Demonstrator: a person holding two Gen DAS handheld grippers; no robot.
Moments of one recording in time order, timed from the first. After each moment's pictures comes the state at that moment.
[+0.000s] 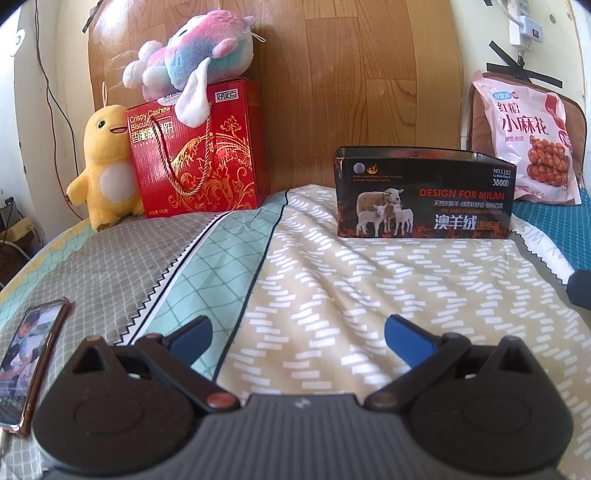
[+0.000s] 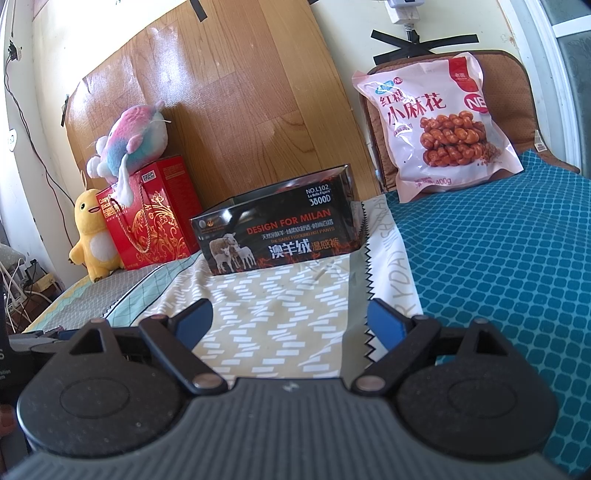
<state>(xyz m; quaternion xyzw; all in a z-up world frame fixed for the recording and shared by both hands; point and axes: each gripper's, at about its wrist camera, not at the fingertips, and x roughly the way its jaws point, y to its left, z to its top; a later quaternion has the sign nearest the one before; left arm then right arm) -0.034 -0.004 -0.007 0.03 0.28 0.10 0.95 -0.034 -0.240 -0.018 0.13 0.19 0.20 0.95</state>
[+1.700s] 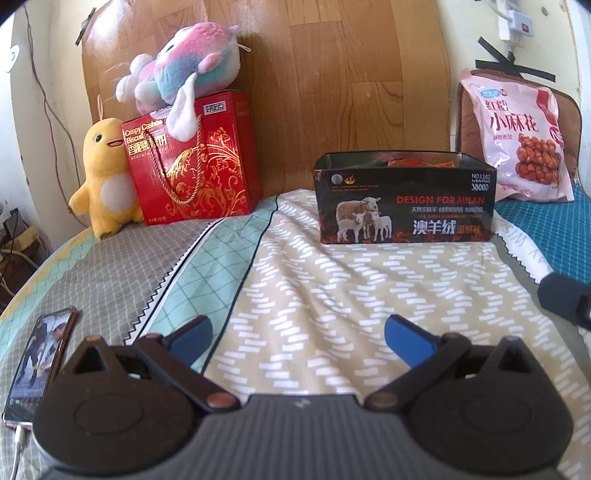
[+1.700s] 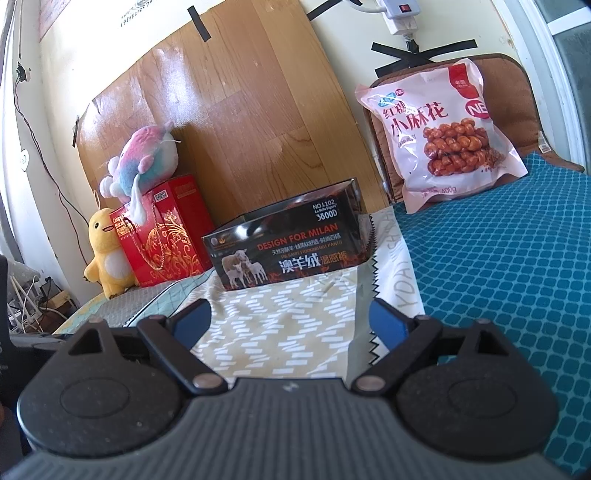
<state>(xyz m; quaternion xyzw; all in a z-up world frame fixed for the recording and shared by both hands) -0.038 -0.025 0.014 0.04 0.29 0.11 0.95 -0.043 -0.245 -0.017 0.15 0.16 0.21 0.95</state>
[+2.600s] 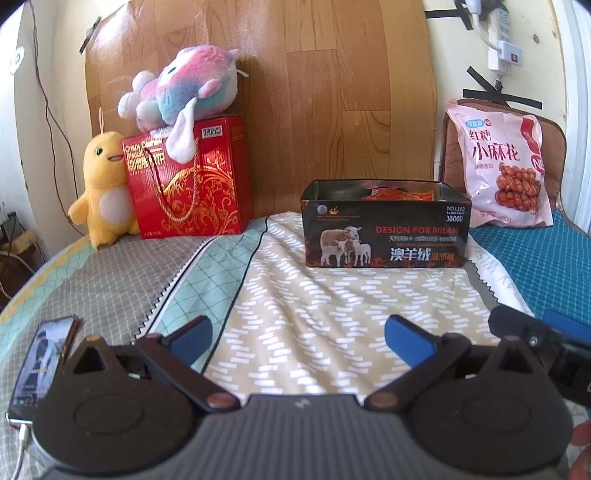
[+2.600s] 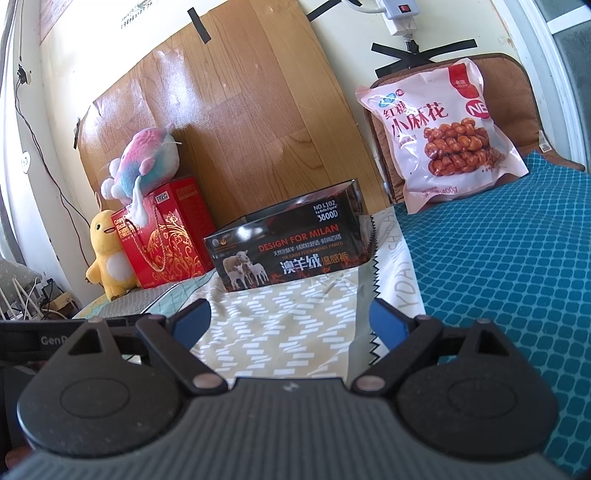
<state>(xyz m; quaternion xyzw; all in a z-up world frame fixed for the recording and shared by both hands) -0.055 -0.030 0.039 0.01 0.27 0.08 0.96 -0.044 -0.245 -0.016 0.16 0.16 0.21 0.95</state>
